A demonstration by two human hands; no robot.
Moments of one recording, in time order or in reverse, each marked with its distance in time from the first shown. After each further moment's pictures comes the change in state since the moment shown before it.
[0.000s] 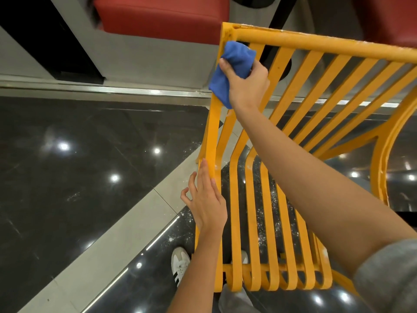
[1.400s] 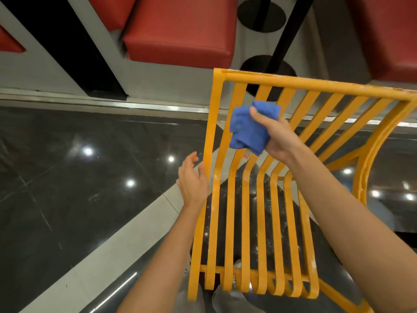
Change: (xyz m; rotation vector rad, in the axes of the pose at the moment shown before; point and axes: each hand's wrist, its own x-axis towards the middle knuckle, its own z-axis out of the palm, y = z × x) left_hand 0.050 0.051 -0.067 -0.344 -0.008 -0.129; right_hand -0.007 -0.031 -0.135 0.436 -0.523 0.579
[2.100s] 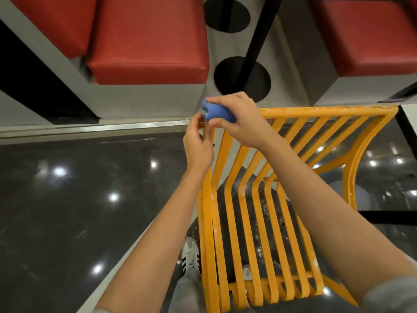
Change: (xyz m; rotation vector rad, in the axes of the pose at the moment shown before) left_hand 0.147 0.124 0.010 -0.366 -0.219 0.257; right_hand 0.080 -0.068 0.061 -1.279 -0.025 -0.686
